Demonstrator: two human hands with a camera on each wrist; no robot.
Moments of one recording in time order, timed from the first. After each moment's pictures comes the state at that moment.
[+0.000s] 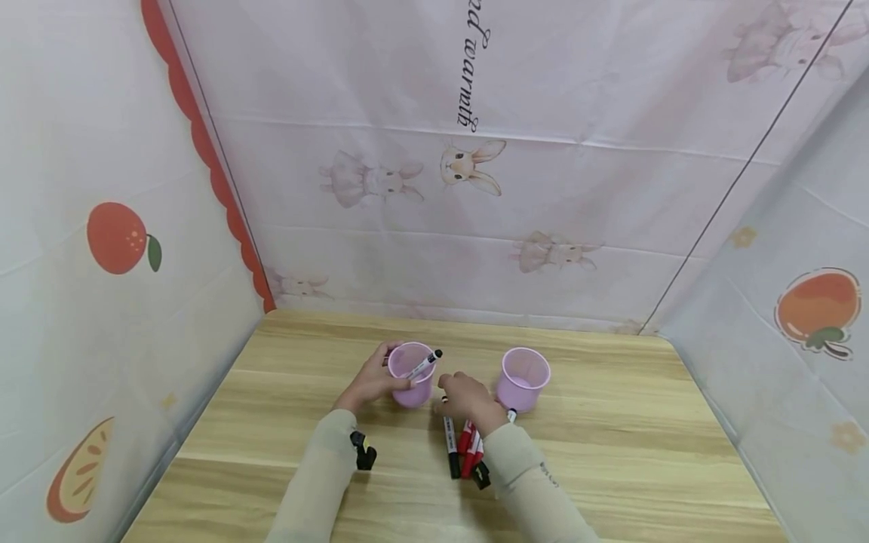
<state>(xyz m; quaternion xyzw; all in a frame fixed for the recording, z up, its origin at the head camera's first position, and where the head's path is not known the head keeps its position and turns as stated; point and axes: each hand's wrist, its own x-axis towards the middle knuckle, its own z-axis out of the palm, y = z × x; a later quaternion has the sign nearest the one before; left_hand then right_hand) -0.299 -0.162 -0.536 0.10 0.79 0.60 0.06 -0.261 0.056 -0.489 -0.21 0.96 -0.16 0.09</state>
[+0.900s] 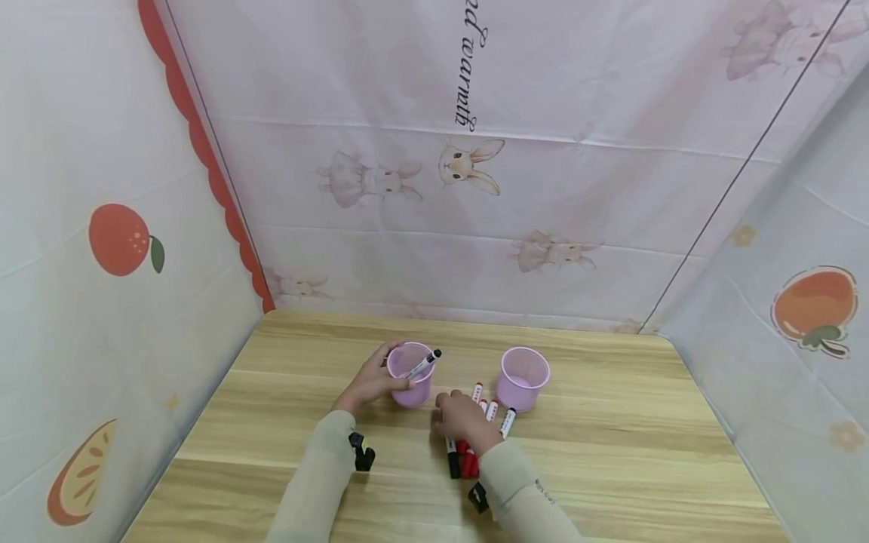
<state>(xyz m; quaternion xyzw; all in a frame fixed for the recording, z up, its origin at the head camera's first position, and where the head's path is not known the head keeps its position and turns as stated) -0.283 -0.161 -0.507 0.13 0.79 0.60 0.08 -0.242 0.052 -0.517 -0.21 0.96 -0.17 0.10</state>
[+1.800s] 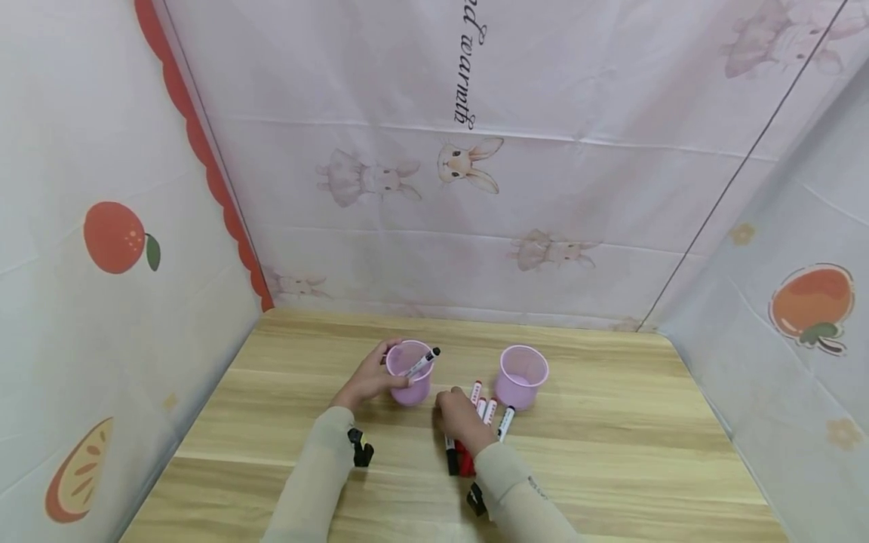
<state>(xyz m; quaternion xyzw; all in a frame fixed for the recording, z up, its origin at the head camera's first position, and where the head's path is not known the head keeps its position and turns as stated) -0.295 -0.162 -0.527 0.10 0.79 0.60 0.07 -0.246 0.050 -0.538 -0.23 0.95 -0.23 0.02</state>
